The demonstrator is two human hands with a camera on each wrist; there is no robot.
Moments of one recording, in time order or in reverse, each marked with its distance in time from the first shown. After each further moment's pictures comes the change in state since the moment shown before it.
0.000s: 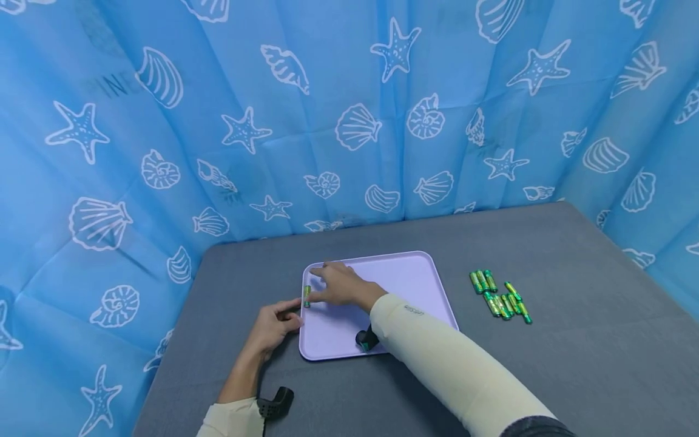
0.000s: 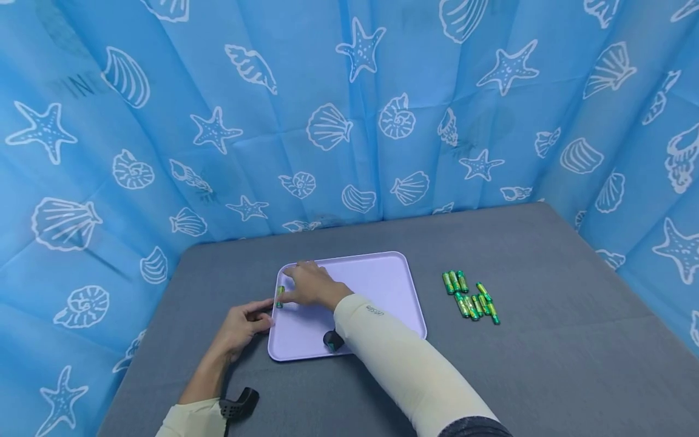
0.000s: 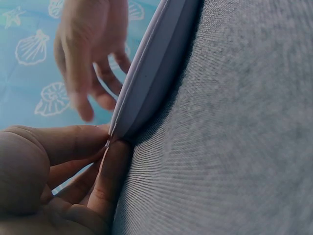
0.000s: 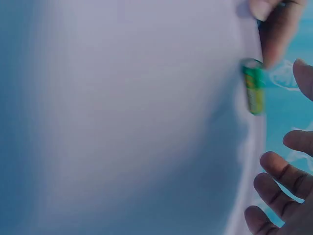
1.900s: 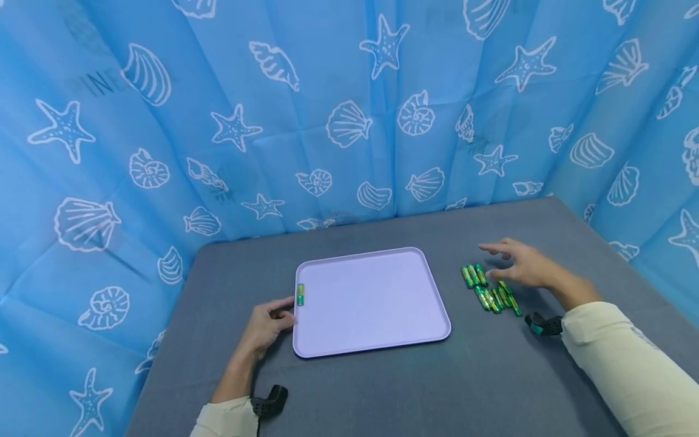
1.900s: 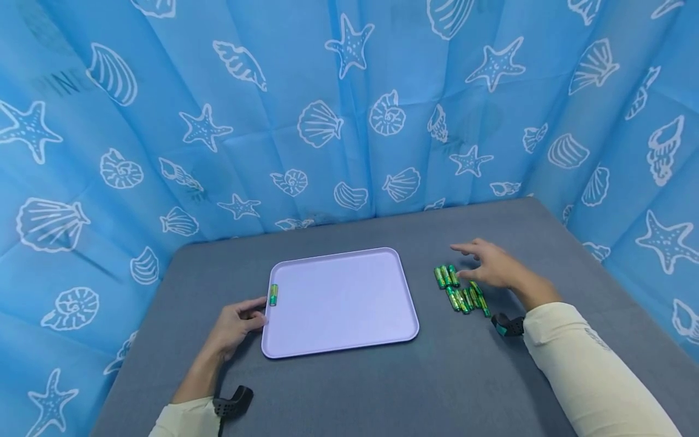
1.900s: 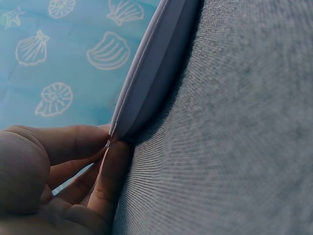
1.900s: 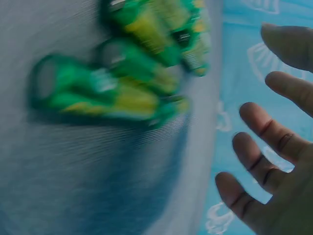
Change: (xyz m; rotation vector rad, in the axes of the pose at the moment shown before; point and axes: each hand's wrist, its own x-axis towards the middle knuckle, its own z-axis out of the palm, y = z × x) left_hand -0.004 0.003 0.002 0.012 0.025 -0.039; right_hand -0.228 0.231 -0.120 0.053 0.212 0.104
